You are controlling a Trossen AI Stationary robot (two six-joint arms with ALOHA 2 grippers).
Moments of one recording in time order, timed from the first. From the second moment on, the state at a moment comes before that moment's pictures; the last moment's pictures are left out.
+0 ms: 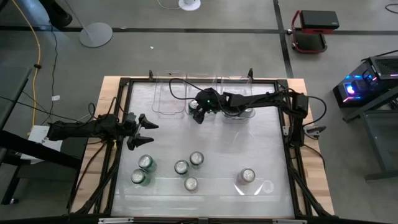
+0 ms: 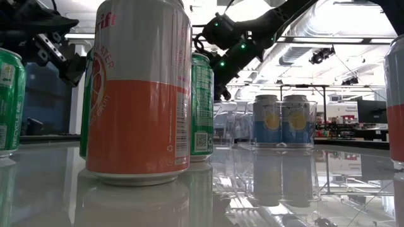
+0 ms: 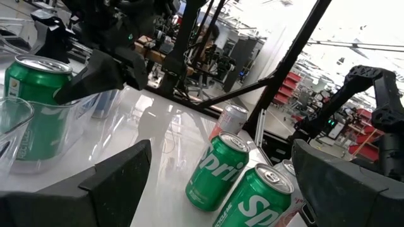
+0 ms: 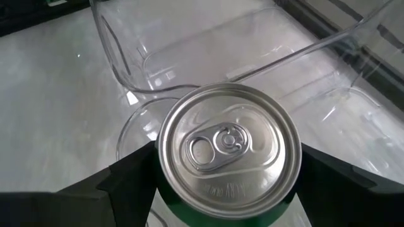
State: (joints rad) left arm -0.01 0.01 0.01 0.02 0.07 -0.43; right arm -0.25 1.91 1.28 -0.04 0.08 0.18
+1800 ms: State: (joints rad) left arm -0.01 0.01 0.01 0.02 0.07 -0.43; right arm 0.25 1.80 1.28 -0.09 0.23 0.05
